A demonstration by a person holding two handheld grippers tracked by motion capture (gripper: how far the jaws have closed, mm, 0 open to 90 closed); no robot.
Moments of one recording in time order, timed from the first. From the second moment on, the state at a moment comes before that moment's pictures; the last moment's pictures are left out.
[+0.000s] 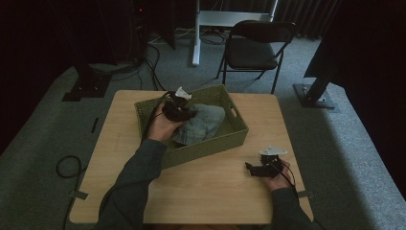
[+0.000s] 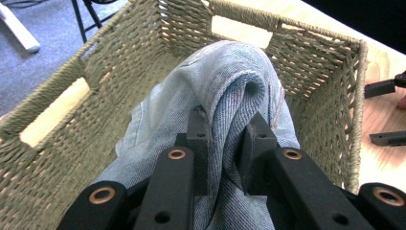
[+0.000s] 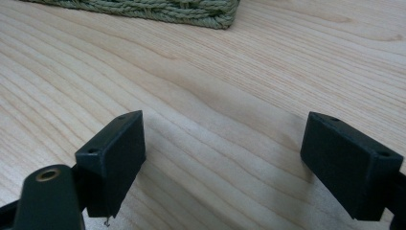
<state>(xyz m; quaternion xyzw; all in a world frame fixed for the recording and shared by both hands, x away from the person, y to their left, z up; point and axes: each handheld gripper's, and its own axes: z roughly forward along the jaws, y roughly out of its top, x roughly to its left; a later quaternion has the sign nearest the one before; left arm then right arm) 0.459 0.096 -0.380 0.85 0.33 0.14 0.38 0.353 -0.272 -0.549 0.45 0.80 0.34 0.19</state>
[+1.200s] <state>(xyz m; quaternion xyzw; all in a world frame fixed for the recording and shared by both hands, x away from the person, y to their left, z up) 0.411 0.120 -0.306 0.83 0.30 0.16 0.44 0.353 -0.272 -0.549 0.45 0.80 0.34 0.19</state>
